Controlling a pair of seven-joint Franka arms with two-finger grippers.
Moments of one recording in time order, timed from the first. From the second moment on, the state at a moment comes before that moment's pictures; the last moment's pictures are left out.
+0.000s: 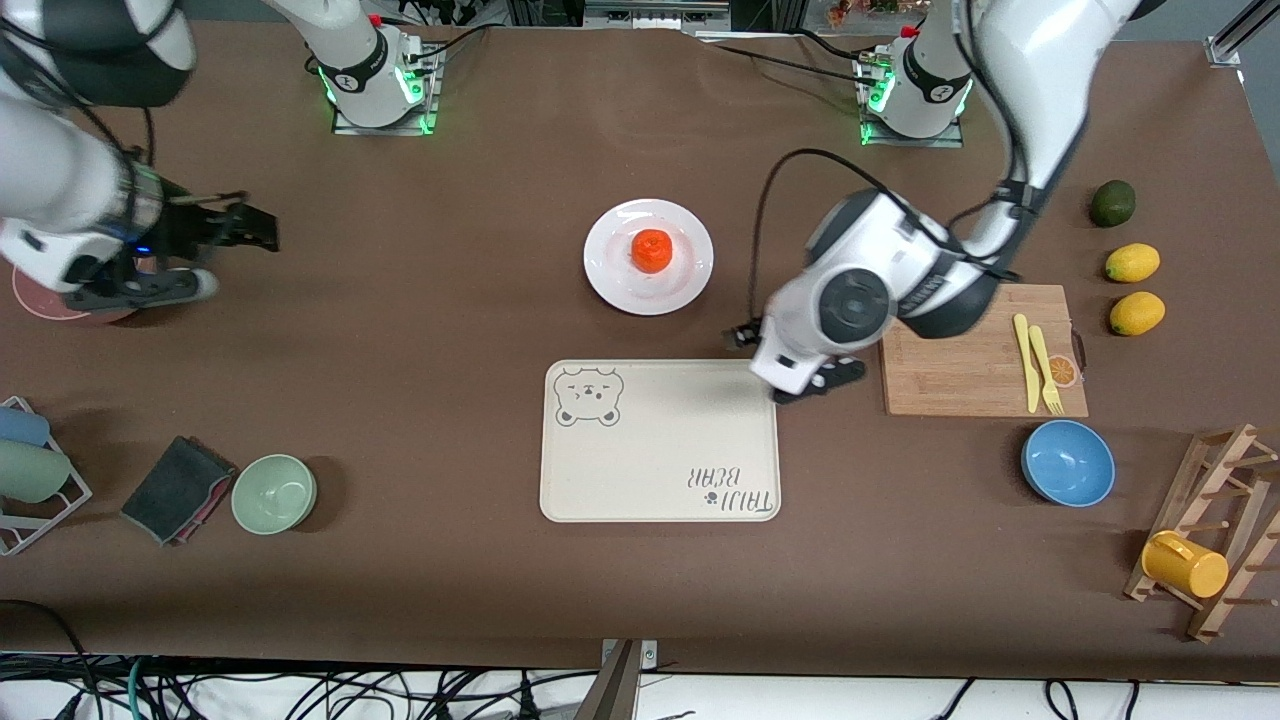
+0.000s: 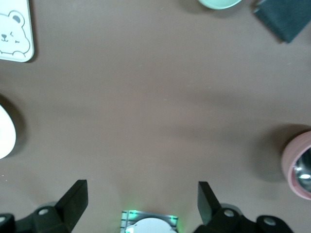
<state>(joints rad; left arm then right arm) 0.01 0.60 -0.56 -1.54 0.09 1.80 -0.84 0.27 0.11 -0.12 -1.65 0.02 1.51 0.01</state>
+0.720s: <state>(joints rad) 0.40 0.52 -0.55 -1.53 0.16 1.67 -0.24 0.35 0.39 -0.12 -1.68 0.71 1.74 0.17</state>
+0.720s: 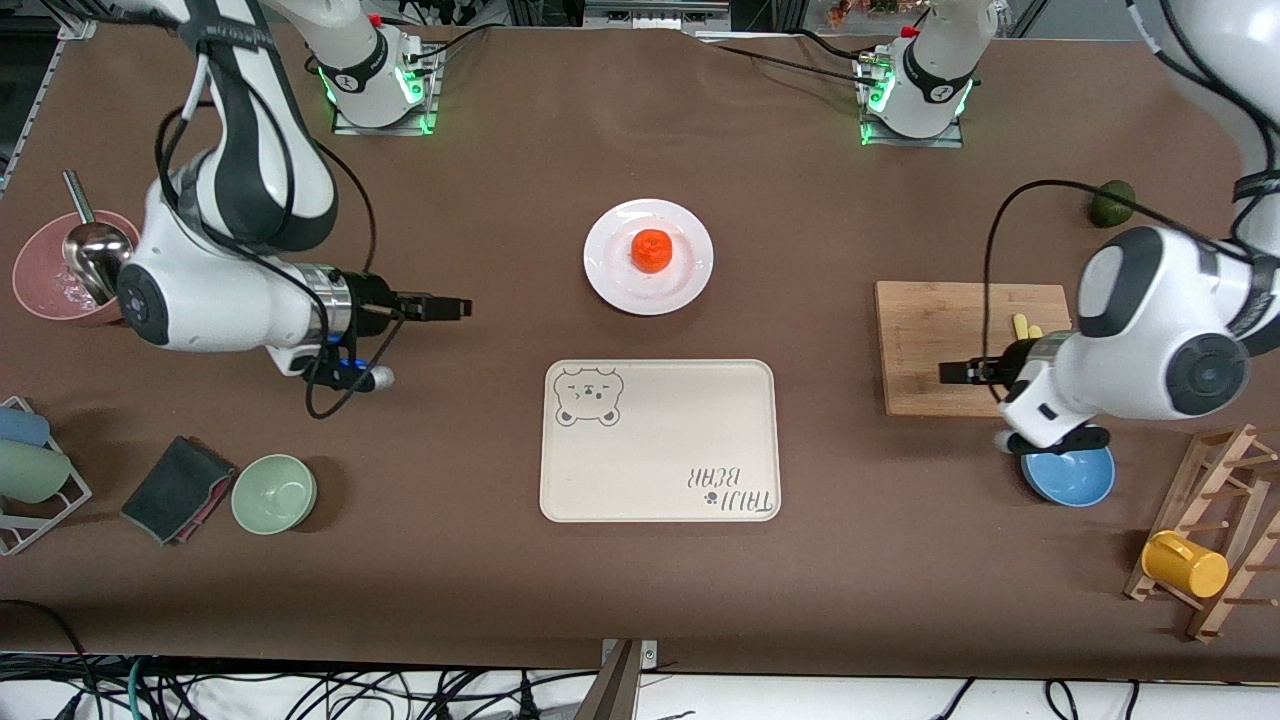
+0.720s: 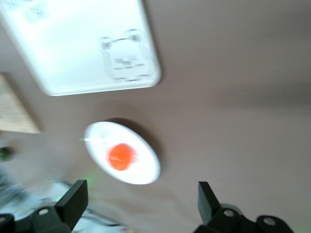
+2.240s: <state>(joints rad) 0.09 0.08 -0.09 -1.55 -0.03 1.53 0.03 0.60 0.55 -0.09 -2.08 1.35 2.05 -0.76</state>
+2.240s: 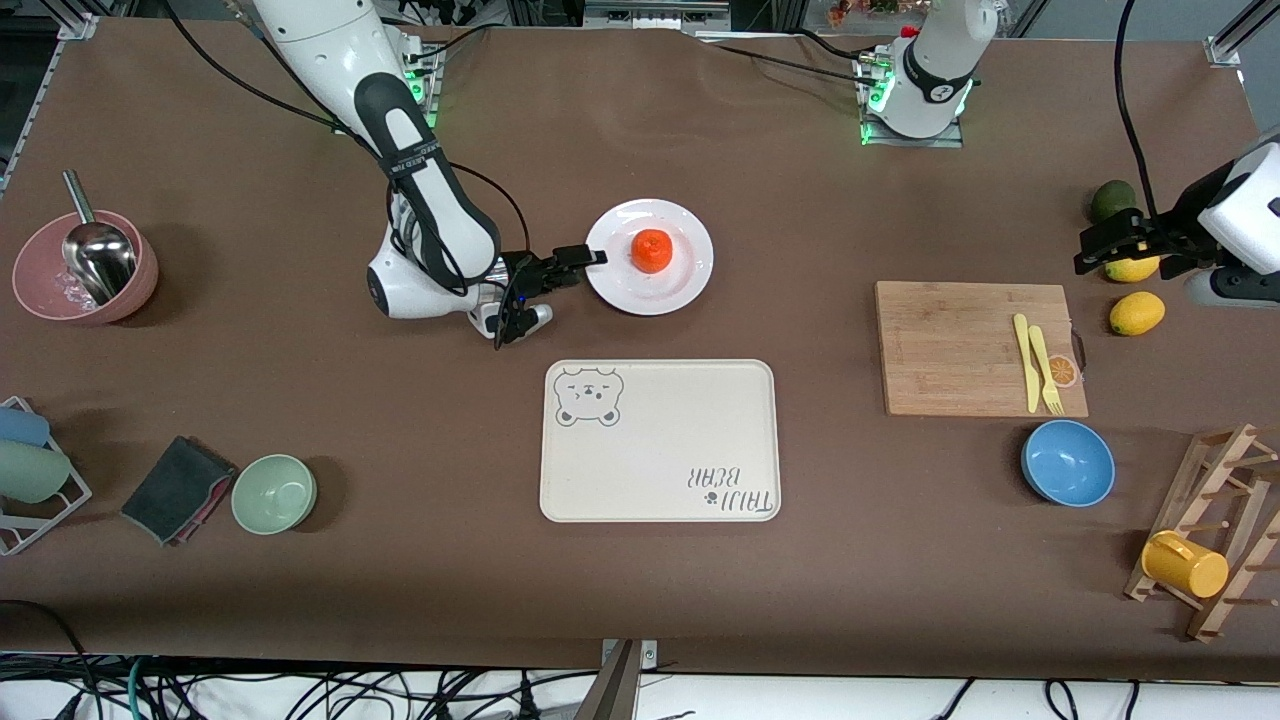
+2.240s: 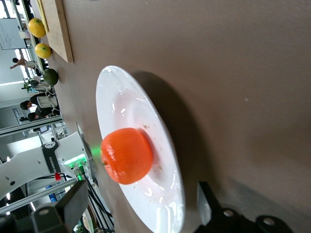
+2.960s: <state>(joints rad) 0.09 0.08 -0.09 -1.55 -0.03 1.53 0.03 0.68 0.59 -0.09 -2.09 1.44 2.12 -0.85</state>
